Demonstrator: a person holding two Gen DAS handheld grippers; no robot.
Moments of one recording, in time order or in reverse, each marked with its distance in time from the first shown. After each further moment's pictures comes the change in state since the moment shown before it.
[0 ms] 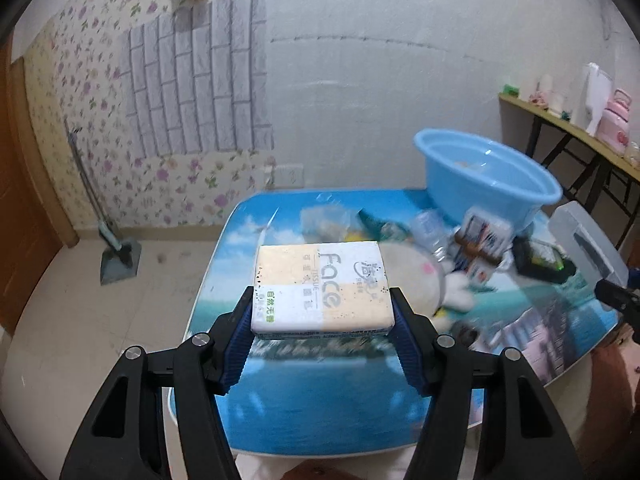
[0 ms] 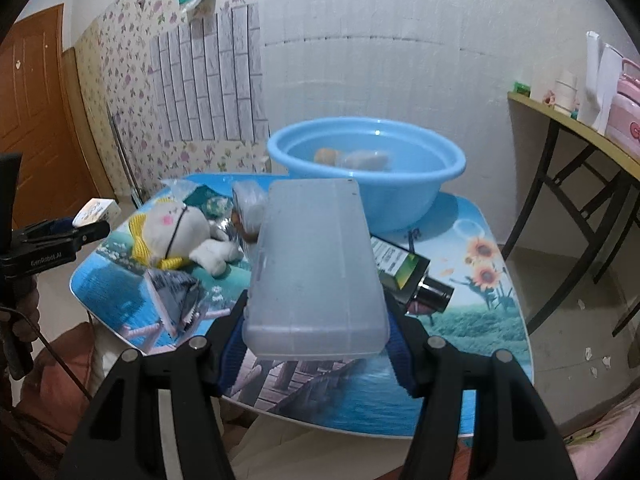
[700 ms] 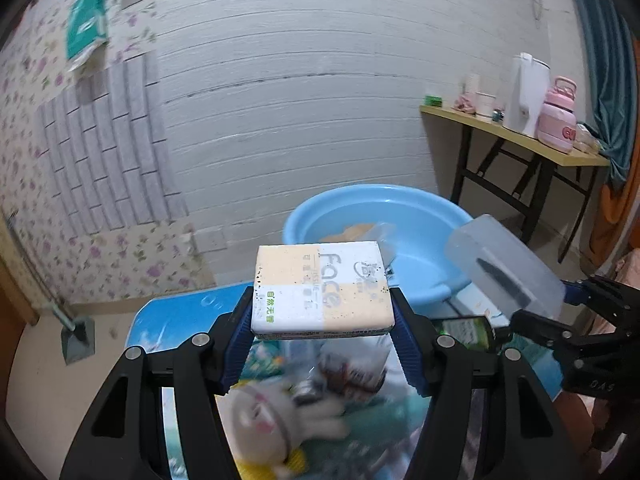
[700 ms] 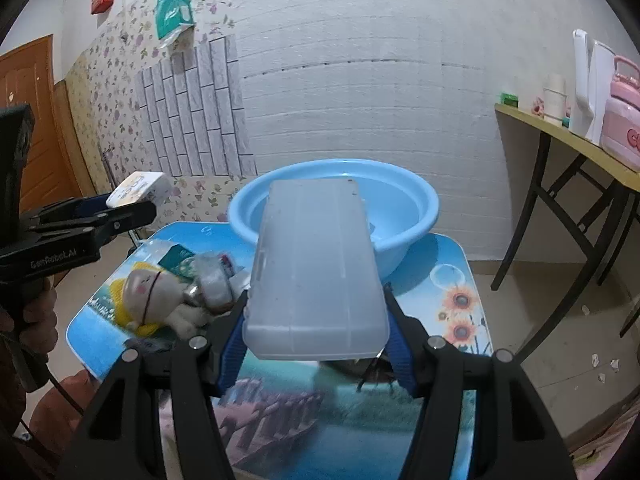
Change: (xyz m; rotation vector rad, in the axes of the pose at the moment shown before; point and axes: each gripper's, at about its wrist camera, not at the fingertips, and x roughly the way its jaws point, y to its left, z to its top) left arm 0.029 -0.129 0.097 0.183 -0.088 -0.182; right arm 0.011 -0.047 0.049 0.063 -0.074 0.008
